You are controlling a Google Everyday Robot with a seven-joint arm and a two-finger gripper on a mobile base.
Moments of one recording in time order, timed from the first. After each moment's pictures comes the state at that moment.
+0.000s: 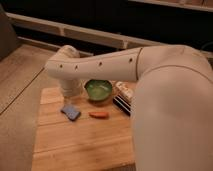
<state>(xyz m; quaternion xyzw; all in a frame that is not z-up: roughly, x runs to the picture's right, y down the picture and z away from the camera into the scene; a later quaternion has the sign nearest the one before) -0.158 0.050 0.702 -0.25 0.14 0.49 0.82</state>
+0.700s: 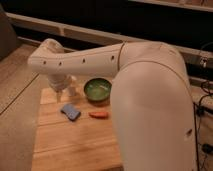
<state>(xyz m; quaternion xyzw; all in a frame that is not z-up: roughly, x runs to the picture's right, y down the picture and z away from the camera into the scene) -0.190 0.018 0.708 -0.22 0.10 0.39 0.89</state>
